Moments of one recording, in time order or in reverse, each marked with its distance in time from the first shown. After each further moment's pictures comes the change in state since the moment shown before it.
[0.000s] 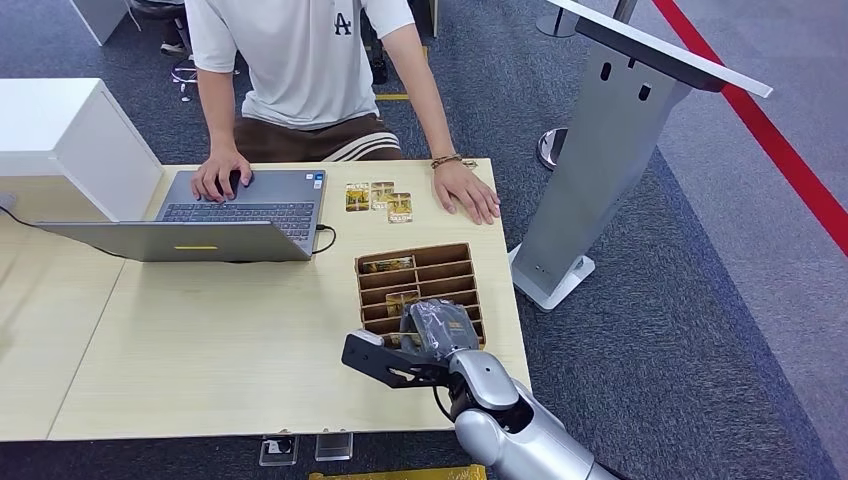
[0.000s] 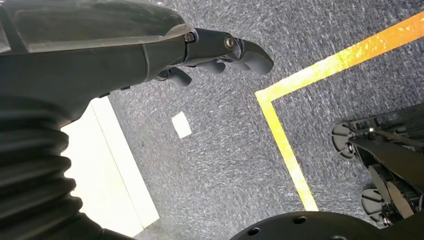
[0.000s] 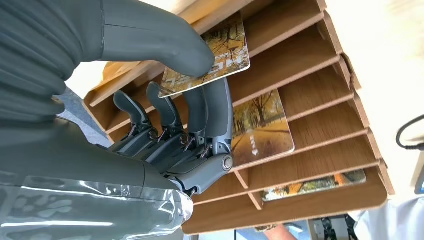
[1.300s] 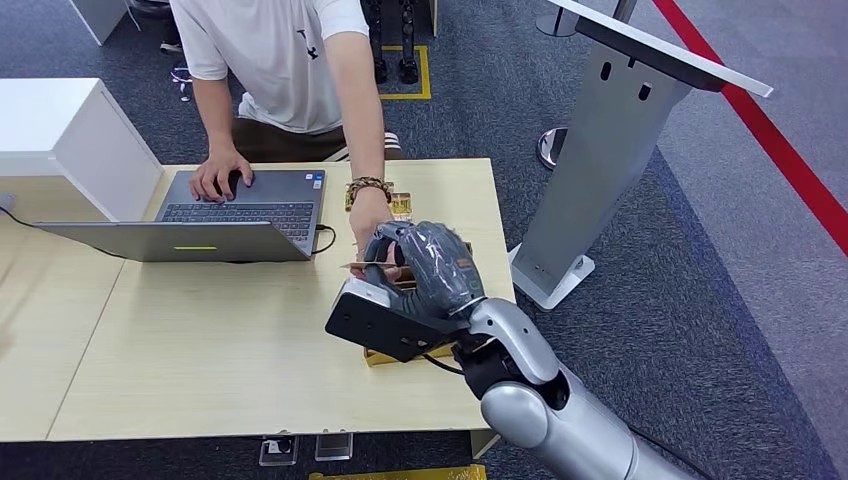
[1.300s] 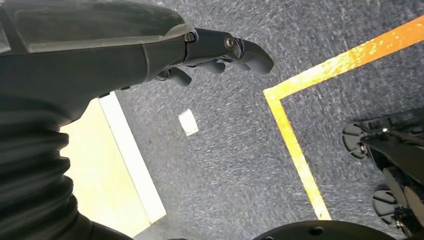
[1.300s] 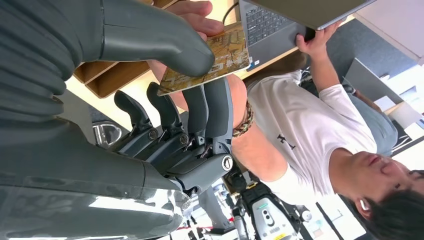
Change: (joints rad) left arm 0.005 0.013 0.000 0.000 0.019 -0.018 0.026; right arm -0.126 -0.060 -0.012 -0.400 -0.179 -0.053 -0.113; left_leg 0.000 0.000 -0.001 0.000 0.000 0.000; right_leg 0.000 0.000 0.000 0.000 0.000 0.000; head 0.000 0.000
